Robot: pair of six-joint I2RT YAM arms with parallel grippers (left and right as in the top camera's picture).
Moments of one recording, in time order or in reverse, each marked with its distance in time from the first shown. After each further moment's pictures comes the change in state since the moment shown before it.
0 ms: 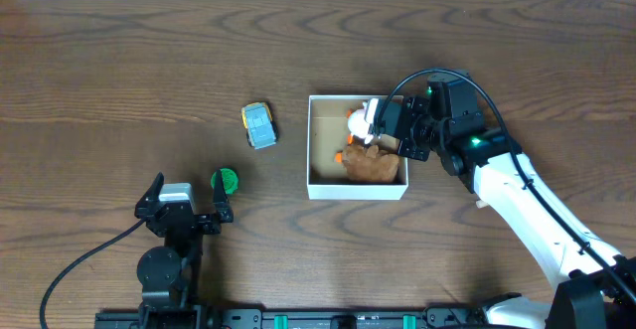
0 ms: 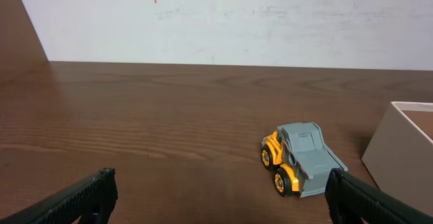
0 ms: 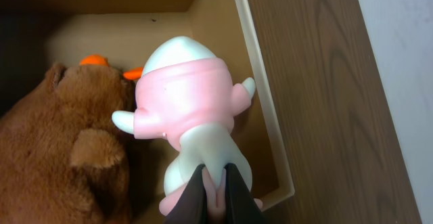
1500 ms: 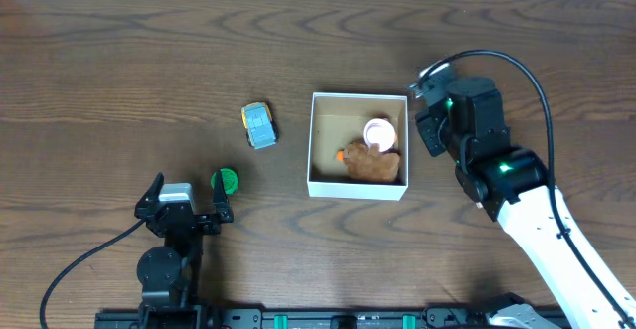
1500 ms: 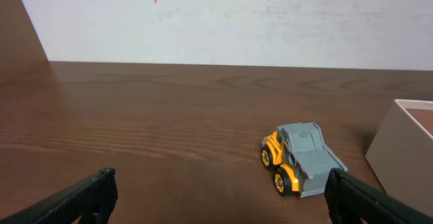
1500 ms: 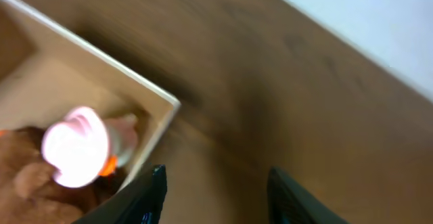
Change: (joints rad) left arm 0.000 0.000 0.000 0.000 0.000 0.000; right arm 0.019 -0.221 0.004 -0.117 0.495 0.776
